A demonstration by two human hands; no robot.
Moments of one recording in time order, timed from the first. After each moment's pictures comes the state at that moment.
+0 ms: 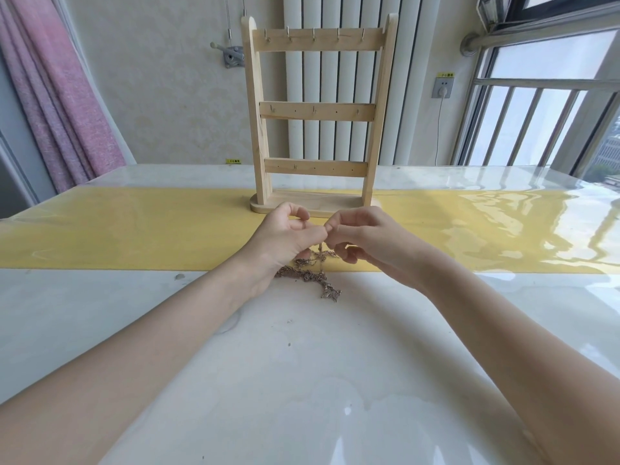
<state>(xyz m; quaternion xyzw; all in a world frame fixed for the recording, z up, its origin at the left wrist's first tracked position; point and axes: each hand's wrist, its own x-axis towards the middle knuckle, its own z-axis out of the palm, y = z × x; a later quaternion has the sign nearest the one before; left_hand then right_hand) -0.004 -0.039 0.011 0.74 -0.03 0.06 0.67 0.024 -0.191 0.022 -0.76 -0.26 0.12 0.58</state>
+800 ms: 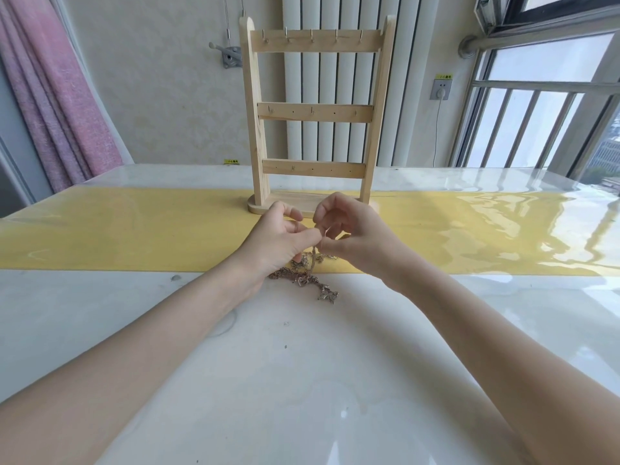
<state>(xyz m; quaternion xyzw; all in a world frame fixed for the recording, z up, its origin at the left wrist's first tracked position) -0.006 -0.038 0.014 0.78 -0.02 0.08 0.62 0.019 -0.179 0.018 -0.77 -0.31 0.00 0.56</state>
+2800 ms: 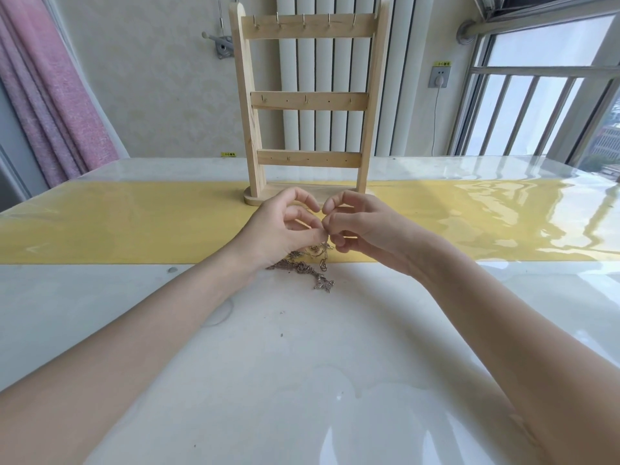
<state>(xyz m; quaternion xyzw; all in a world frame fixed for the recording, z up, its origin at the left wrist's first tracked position) -0.013 -0.039 0.019 0.80 -0.11 0.07 0.58 0.031 -0.194 0.020 -0.70 -0.21 0.17 0.66</state>
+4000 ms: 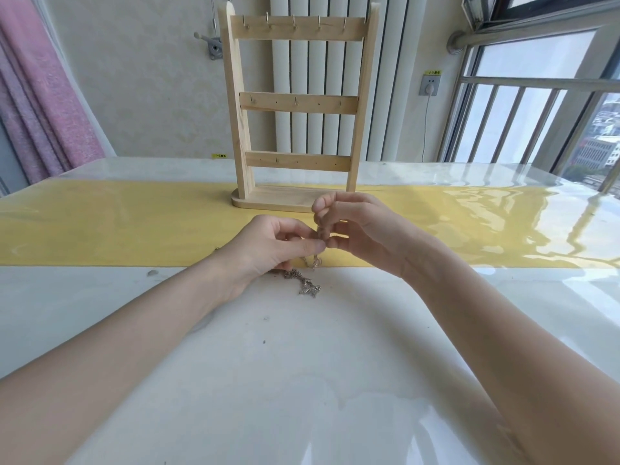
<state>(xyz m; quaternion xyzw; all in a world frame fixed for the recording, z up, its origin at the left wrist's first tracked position) -0.013 -0.046 0.010 0.80 -0.06 -0.01 0.59 0.036 -0.202 0.024 -0.65 -0.24 0.20 0.69</state>
